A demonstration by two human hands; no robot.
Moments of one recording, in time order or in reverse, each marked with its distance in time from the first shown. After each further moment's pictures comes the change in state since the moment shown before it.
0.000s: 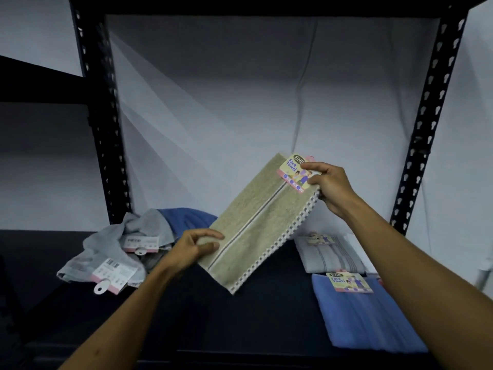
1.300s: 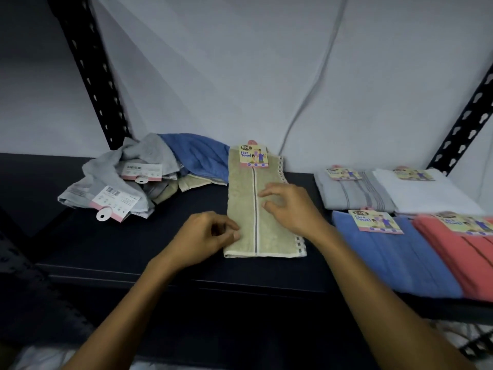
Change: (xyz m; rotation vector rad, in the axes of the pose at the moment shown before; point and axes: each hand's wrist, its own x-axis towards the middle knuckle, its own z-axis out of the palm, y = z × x) left_hand -0.074 -0.034 0.040 0.543 -0.089 -0.032; right_hand -0.106 0.133 0.077 -0.704 -0.410 -0.113
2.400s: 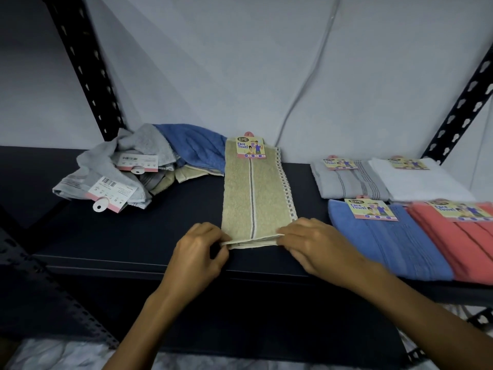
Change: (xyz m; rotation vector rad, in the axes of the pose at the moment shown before) left_hand -0.058 0.011 0.030 0.124 0.265 0.133; right_hand -0.088 0.041 -0.008 -0.566 -0.088 -0.604
